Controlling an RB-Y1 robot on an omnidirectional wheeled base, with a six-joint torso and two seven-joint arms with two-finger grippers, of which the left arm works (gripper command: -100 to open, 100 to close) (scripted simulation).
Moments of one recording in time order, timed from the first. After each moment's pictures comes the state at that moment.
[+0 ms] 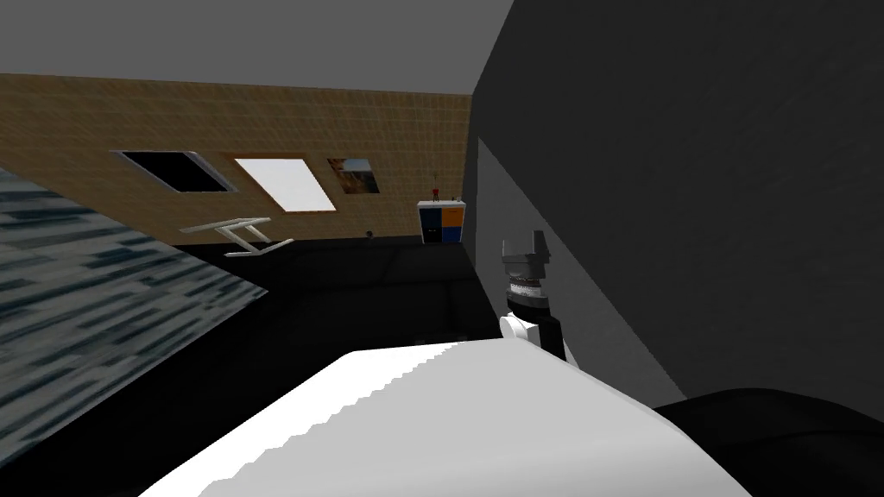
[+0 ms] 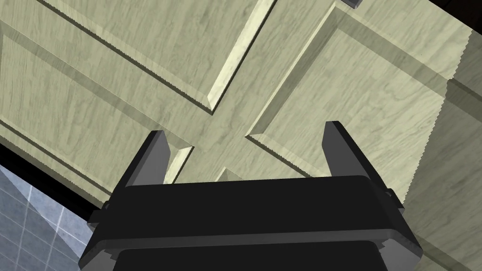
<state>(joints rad) 0.06 0.10 1.69 -1.08 -1.20 1.43 -0.67</state>
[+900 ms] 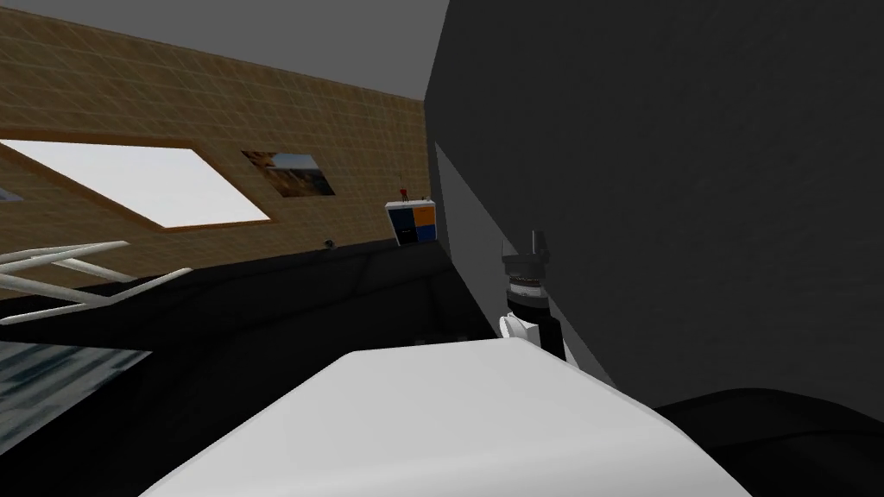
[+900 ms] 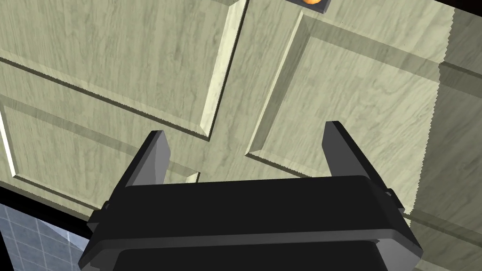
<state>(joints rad) 0.03 0.07 1.80 -1.00 -1.27 1.55 -0.73</state>
